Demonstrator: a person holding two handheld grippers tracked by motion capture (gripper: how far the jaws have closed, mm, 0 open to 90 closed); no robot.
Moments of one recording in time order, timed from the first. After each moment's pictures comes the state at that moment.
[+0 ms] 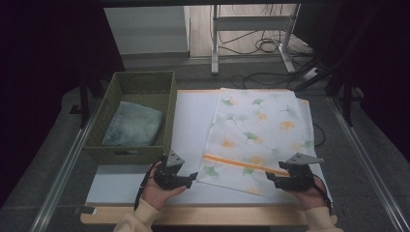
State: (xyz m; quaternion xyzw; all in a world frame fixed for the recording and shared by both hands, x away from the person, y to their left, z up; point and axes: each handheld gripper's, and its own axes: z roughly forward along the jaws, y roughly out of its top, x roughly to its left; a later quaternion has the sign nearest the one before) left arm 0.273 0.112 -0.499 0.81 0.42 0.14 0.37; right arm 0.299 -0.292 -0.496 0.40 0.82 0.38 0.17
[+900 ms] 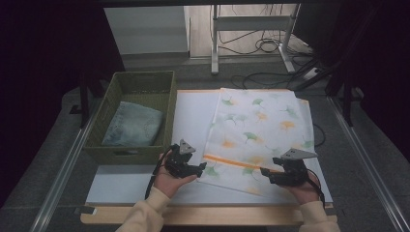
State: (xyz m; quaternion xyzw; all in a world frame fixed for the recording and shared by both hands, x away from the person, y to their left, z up) left arm 0.310 0.084 -0.491 0.81 0.43 0.15 0.36; right arm 0.312 -0.279 -0.494 0.39 0.82 0.39 0.16
